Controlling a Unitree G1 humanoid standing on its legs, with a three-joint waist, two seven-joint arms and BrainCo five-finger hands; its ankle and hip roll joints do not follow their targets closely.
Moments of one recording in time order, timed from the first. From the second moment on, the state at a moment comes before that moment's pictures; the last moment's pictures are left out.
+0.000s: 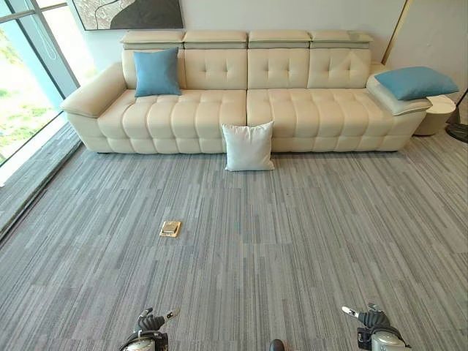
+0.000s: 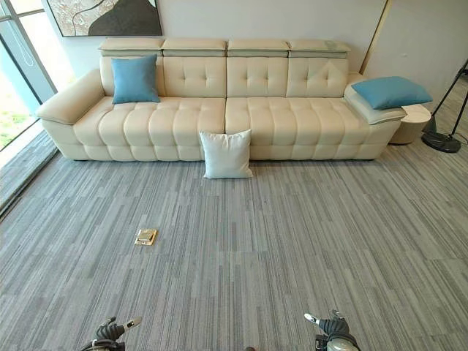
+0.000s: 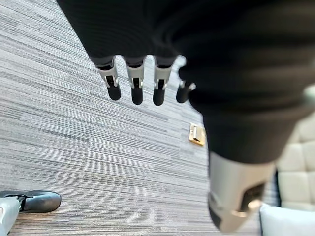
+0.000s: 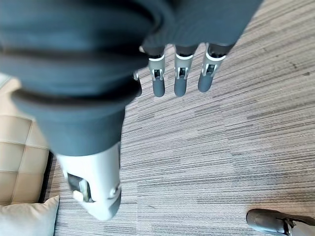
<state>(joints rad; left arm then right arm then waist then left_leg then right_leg) 0.07 0.27 -0.04 0.92 -0.30 0.04 0.22 0.00 -0.30 0.03 0.97 0.23 0.05 -0.25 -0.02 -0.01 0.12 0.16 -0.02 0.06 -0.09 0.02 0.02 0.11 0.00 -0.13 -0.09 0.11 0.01</state>
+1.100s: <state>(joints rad) 0.08 0.27 -0.04 0.90 -0.29 0.06 0.22 0.04 -0.30 0.03 0.93 0.22 0.07 -0.25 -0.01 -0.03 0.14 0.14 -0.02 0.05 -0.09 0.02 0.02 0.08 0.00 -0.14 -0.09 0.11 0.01</state>
